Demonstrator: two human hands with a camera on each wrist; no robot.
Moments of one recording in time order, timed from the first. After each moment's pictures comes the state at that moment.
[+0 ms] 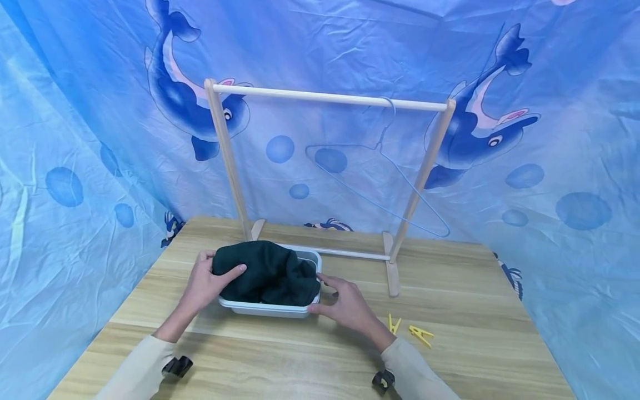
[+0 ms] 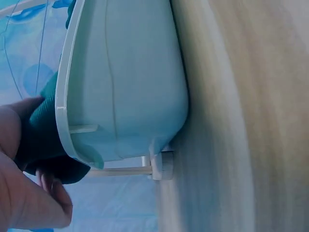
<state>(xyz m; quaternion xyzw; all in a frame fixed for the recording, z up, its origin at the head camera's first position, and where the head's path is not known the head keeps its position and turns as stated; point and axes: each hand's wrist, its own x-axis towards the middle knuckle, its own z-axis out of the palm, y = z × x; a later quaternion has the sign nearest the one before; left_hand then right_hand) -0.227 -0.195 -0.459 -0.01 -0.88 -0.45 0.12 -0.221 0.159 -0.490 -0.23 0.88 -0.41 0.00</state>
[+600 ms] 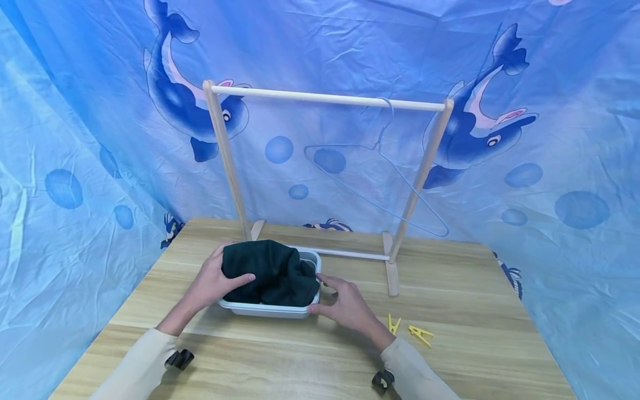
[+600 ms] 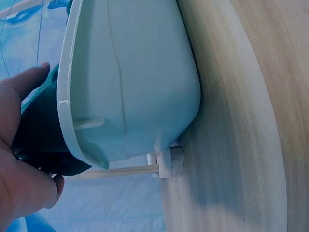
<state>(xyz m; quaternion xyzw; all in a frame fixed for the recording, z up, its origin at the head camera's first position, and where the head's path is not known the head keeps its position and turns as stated) -0.235 -0.190 -0.452 -0.15 -0.89 -0.40 0.12 -0.219 0.159 -0.487 -0.23 0.88 -0.42 0.01</state>
